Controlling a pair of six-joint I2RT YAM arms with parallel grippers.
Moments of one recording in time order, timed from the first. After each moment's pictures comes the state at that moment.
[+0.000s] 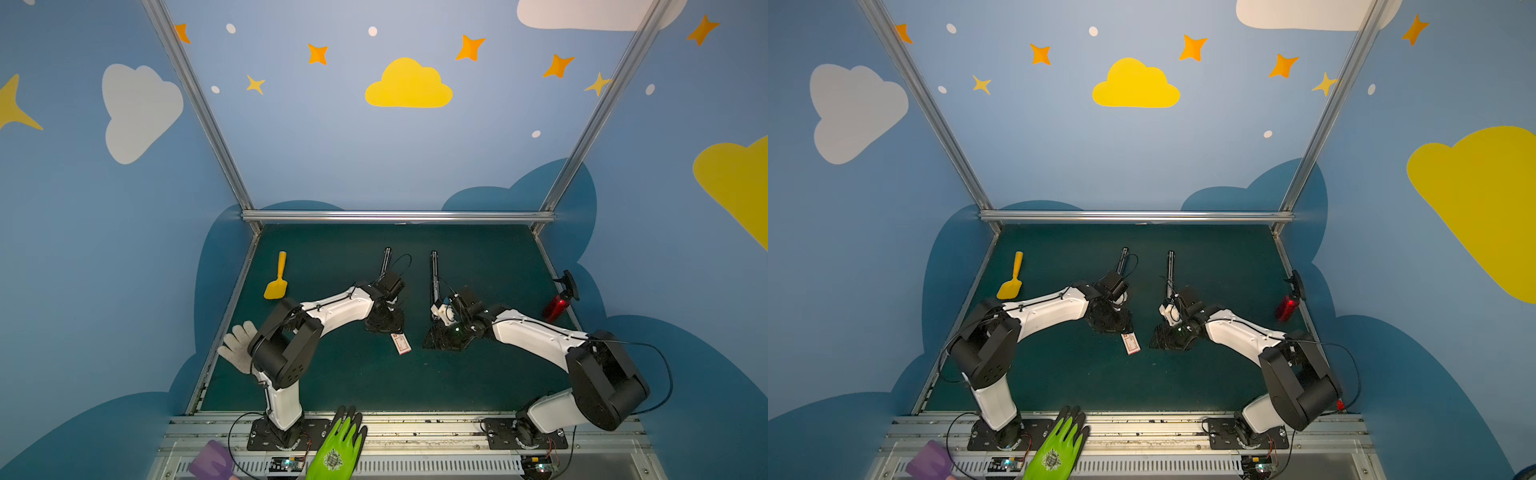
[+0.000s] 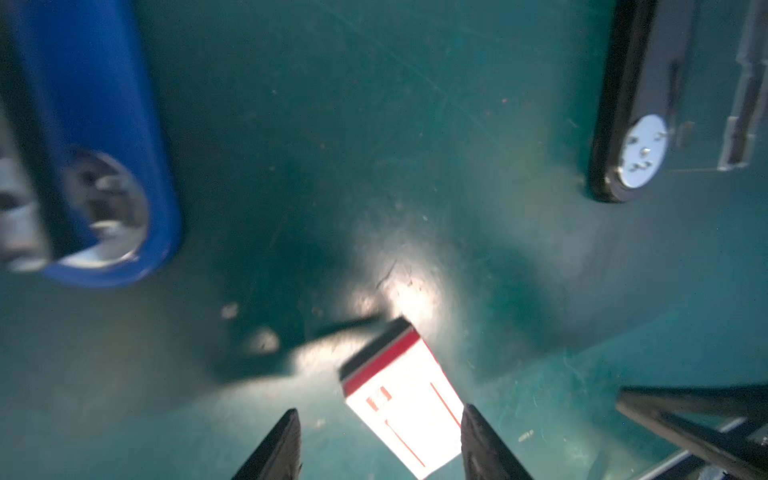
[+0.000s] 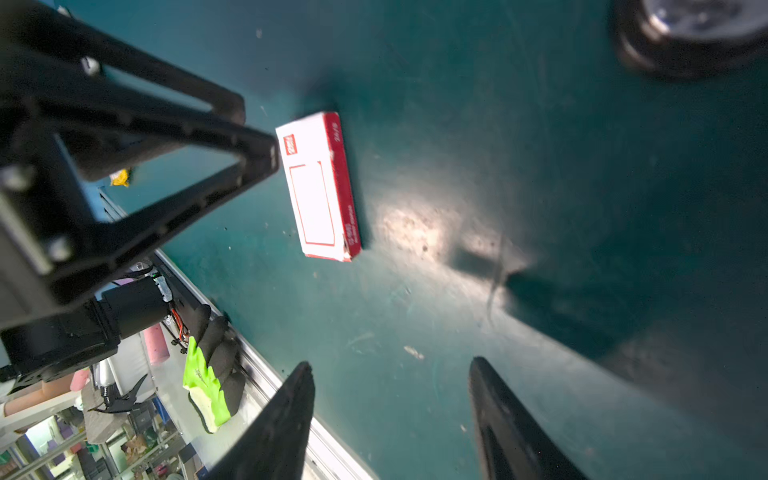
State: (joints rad) left arm -0.68 1.85 1.21 -0.65 0.21 -0.58; right arm 0.60 1.46 0.77 -0.49 -0.50 0.48
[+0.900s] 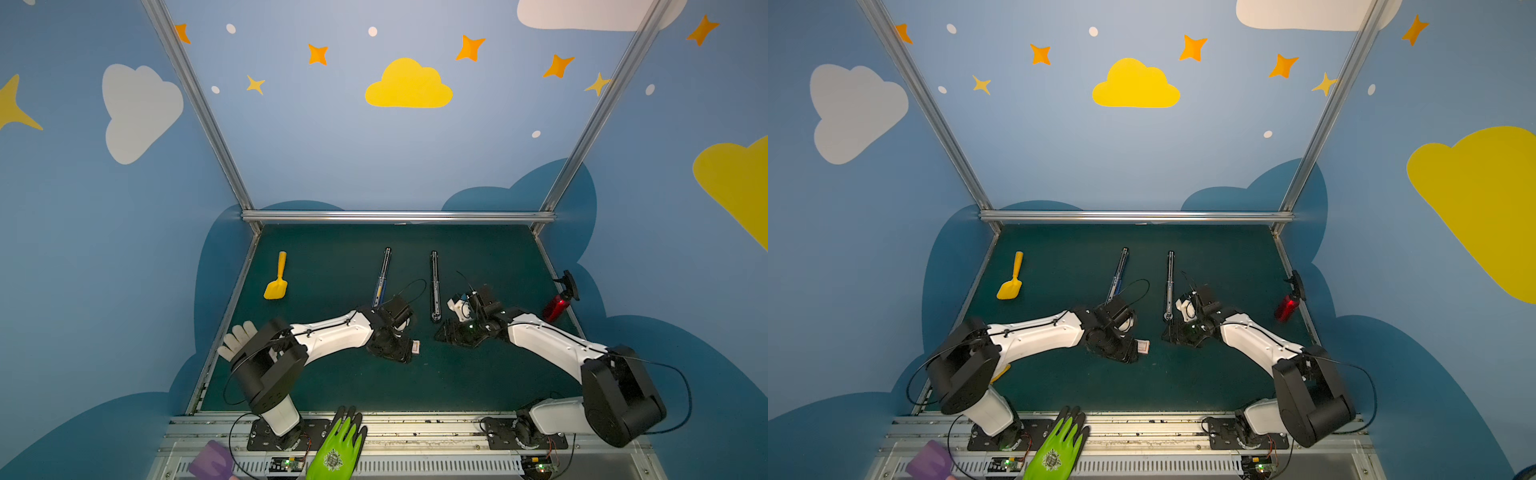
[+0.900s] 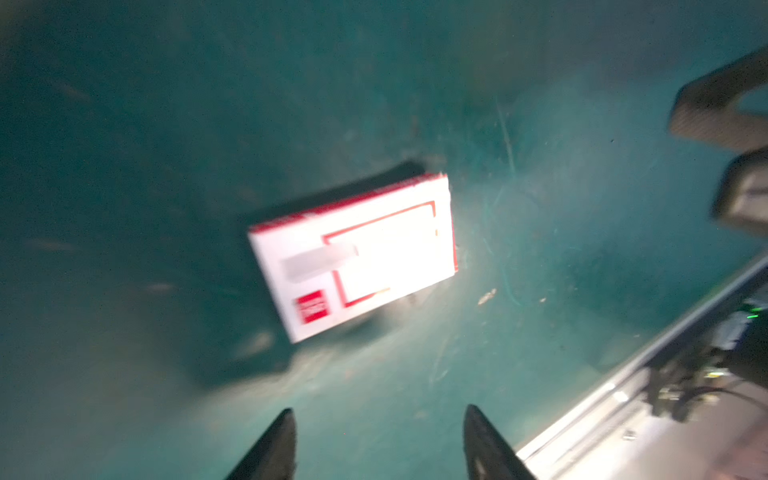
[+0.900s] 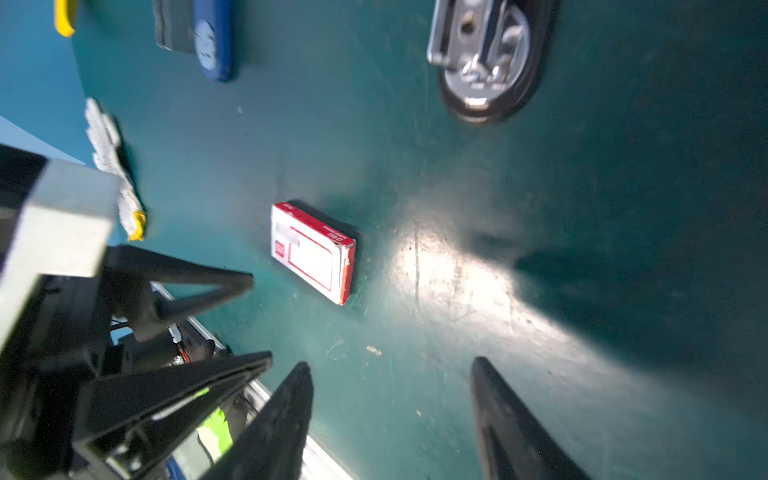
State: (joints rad) left arm -0.85 1.62 1.02 -0.63 0.18 -0.52; right arm 0.47 1.34 0.72 -0.49 -0.48 0.48
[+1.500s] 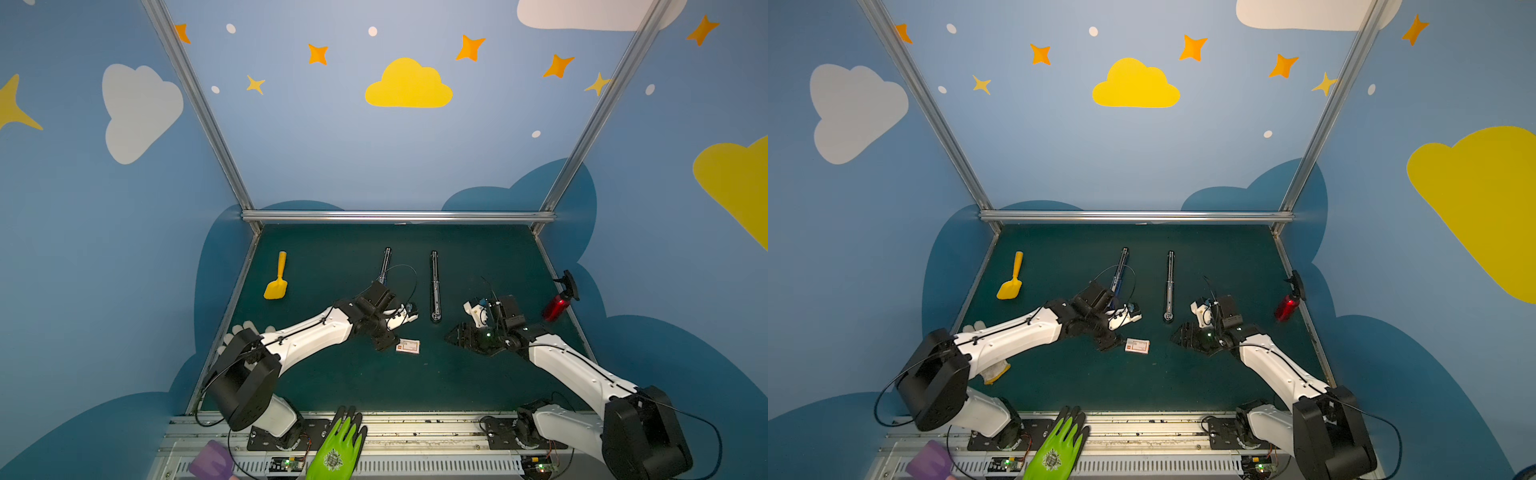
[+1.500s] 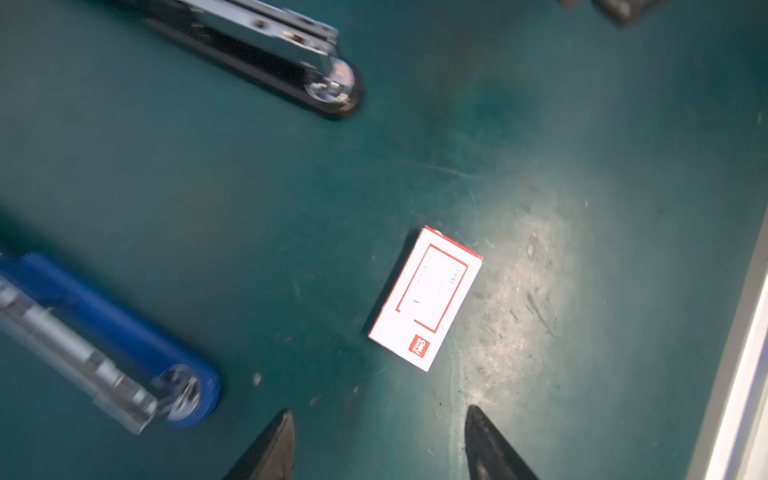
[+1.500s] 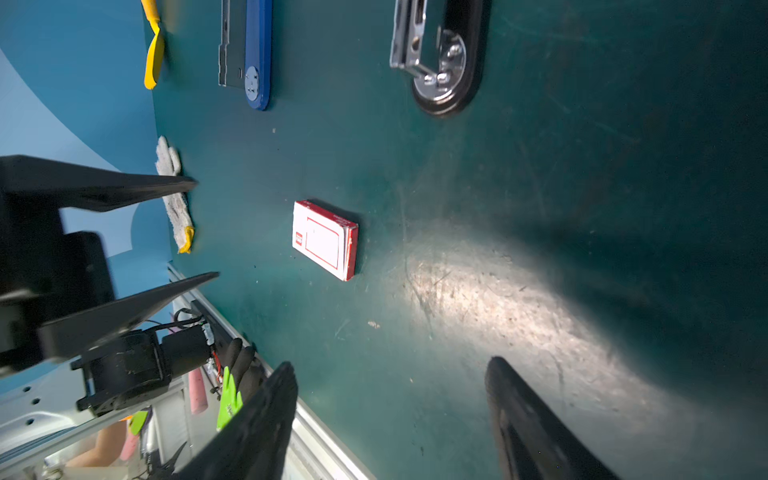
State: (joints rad) left arm -0.73 1.55 0.96 -0.49 0.23 0.49; right arm 0.36 1.16 0.56 -0.43 -0.58 0.50
